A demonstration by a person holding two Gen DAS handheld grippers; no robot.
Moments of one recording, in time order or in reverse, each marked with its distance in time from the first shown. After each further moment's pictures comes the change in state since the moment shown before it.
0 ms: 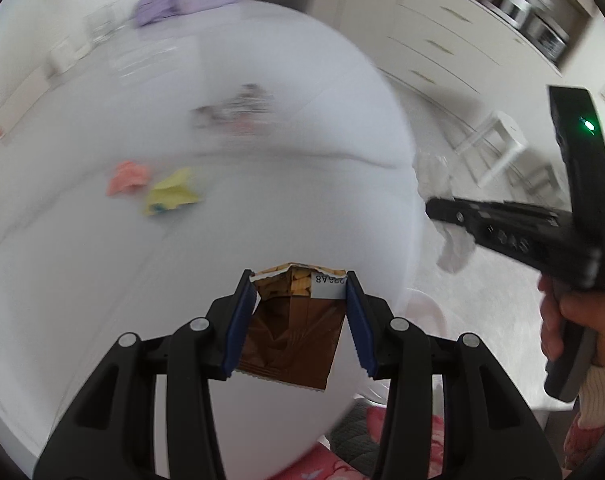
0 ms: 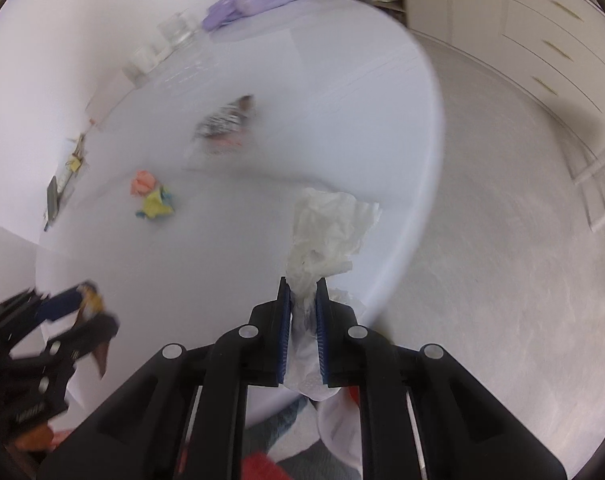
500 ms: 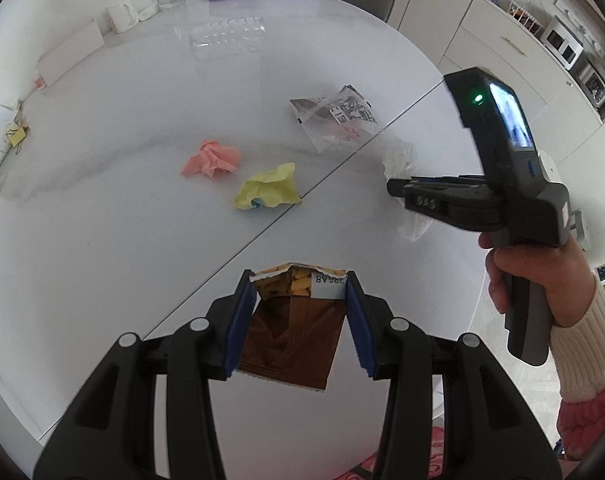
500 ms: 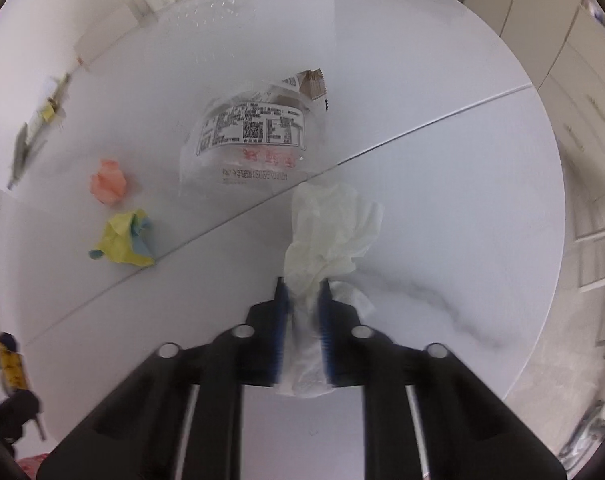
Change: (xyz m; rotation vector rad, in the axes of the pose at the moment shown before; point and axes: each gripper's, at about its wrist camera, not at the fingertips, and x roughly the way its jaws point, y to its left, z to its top) left arm 0.003 0.096 0.004 -0.202 0.006 0.105; right arm 0.128 0.093 0.088 -0.203 0.102 -0.071
